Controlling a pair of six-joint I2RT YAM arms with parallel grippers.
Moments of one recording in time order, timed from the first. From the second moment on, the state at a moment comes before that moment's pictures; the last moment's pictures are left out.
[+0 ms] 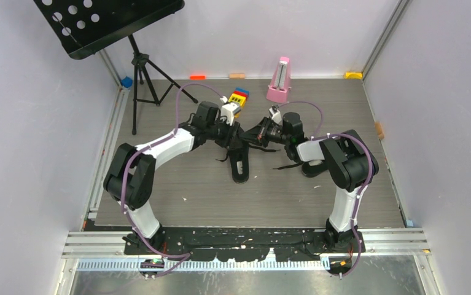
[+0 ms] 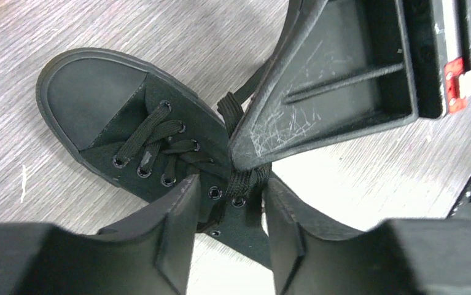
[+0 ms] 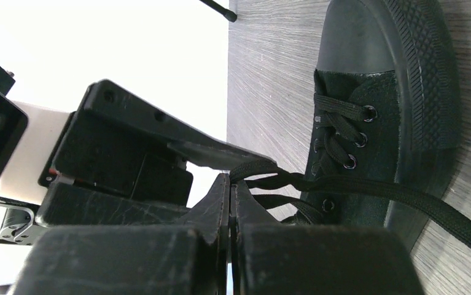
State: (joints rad) left arm -0.52 1.73 1.15 -0.12 0.46 -0.07; right arm 0.39 1.90 0.86 0.80 -0.72 1.24
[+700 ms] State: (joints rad) left arm -0.57 1.73 1.17 -0.24 0.33 0.07; right arm 0.39 1.89 0.86 0.74 -0.72 1.22
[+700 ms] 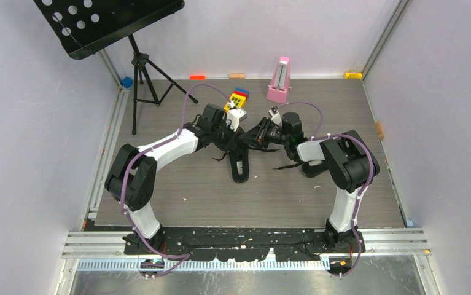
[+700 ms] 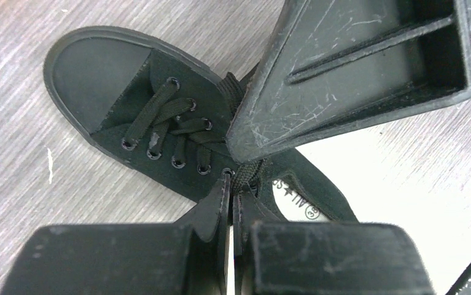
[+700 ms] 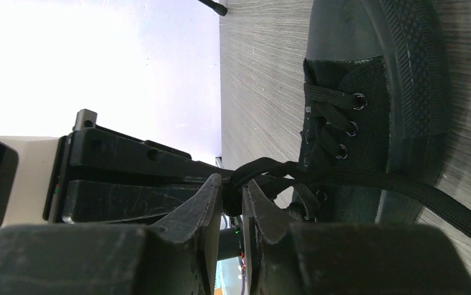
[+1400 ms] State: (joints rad) left arm -0.57 1.72 1.21 -0.26 0.32 0.11; right arm 0.39 1.89 0.86 0.75 -0.73 1.22
